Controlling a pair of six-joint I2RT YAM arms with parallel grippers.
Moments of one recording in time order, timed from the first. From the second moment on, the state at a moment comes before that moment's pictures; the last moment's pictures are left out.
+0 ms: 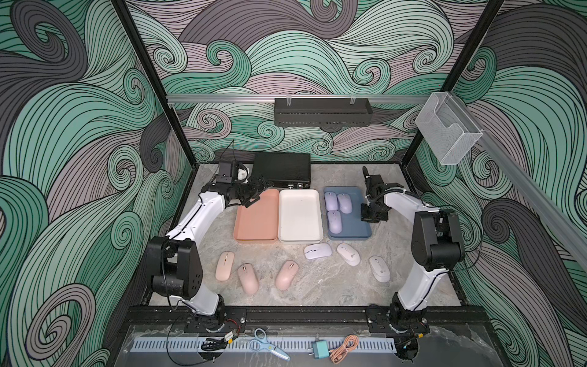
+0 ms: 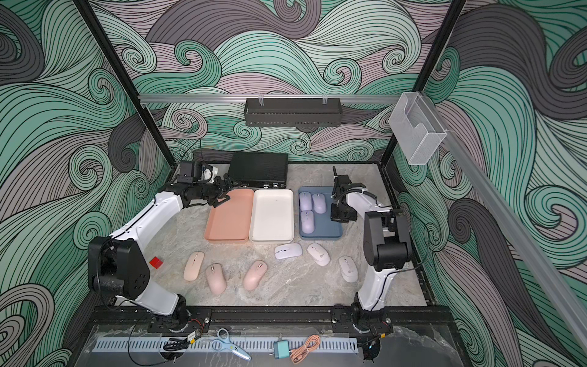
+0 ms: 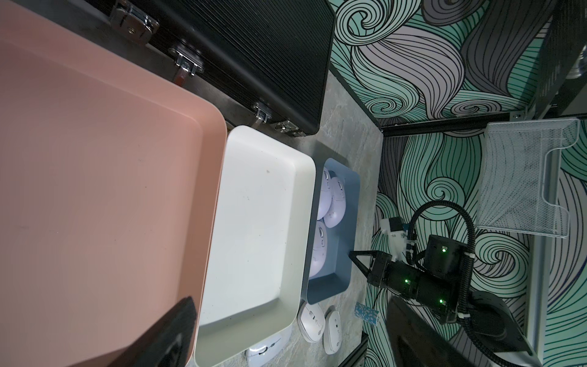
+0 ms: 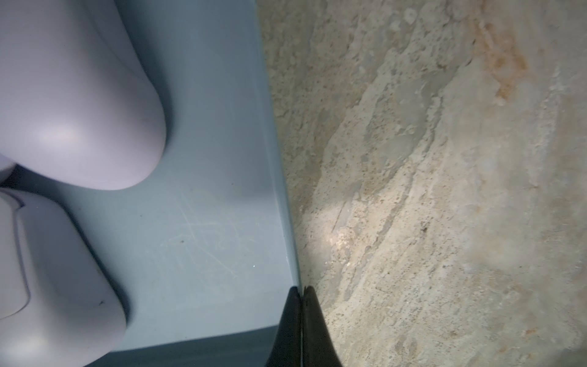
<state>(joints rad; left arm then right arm) -0.13 1.56 1.27 -0.50 0.57 -0.73 0.11 1.86 1.32 -0.89 0.11 0.21</state>
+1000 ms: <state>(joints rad) -0.14 1.56 1.27 -0.50 0.57 -0.73 0.16 1.73 1.45 -0.96 0.17 0.25</state>
